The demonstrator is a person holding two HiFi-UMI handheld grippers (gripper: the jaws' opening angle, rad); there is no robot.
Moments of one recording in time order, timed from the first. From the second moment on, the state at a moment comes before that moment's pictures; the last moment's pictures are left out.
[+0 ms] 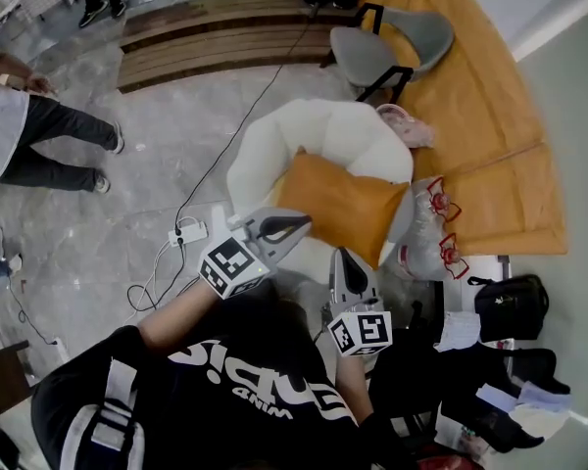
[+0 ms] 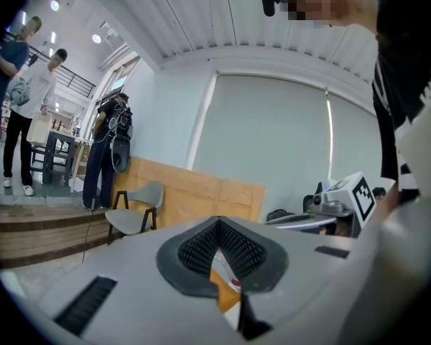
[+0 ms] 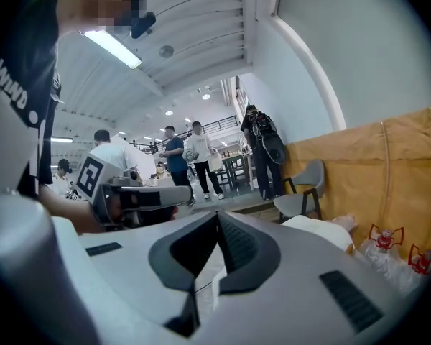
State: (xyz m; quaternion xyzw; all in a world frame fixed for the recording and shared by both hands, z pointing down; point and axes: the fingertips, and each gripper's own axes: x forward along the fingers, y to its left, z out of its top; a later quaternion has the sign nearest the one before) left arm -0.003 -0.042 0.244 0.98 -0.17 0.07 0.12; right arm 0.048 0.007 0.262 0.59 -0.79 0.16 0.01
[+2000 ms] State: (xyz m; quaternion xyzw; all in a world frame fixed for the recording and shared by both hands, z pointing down) left arm 0.172 -0.189 0.697 0.95 -0.09 0.27 0.11; right arm 0.184 -0.083 0.715 0.65 -0.64 0.41 -0.02
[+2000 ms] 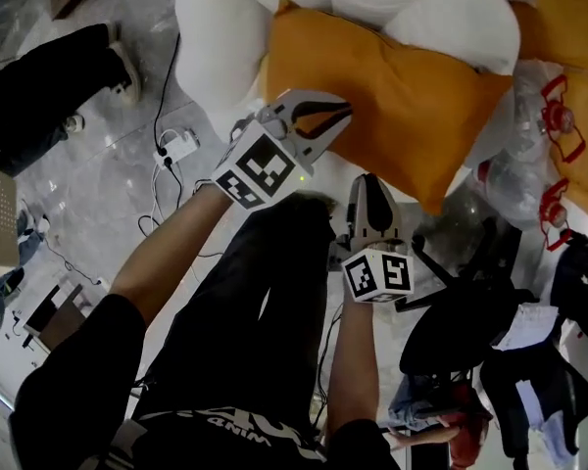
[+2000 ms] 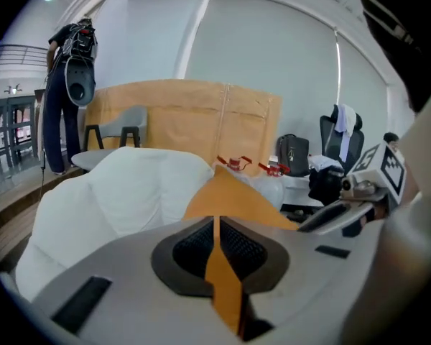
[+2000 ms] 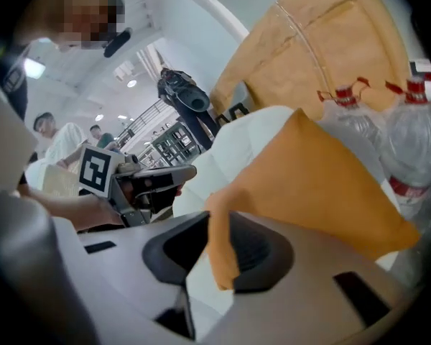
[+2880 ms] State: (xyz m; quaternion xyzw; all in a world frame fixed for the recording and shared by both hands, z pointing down) left arm 0.215 -0.225 0.827 0.91 -0.03 0.40 0.06; right arm 0.216 -0.058 0.870 0.68 -0.45 0.58 -0.07
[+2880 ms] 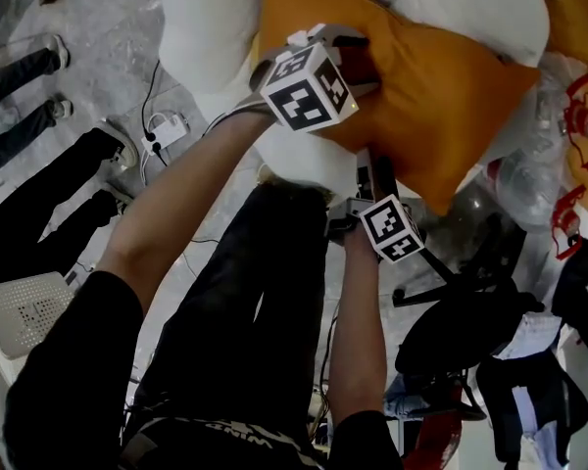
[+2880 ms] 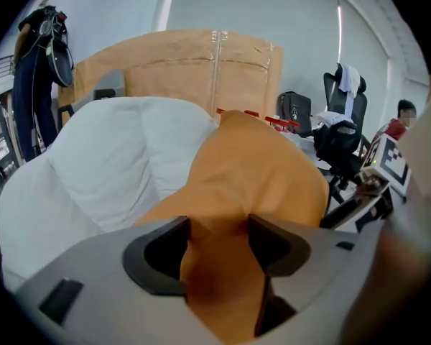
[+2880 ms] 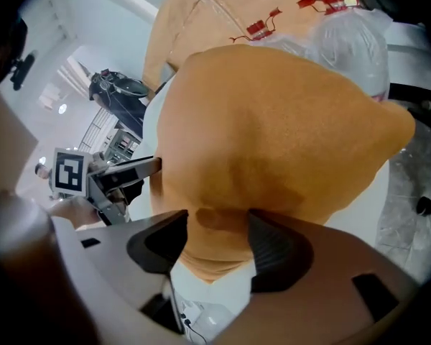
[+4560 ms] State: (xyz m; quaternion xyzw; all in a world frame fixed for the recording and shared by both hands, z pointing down) left arm 0.173 -0.211 0.710 0.95 -0.08 0.26 0.16; right arm 0.280 -0.074 0.732 0.77 -0.51 0.38 -0.05
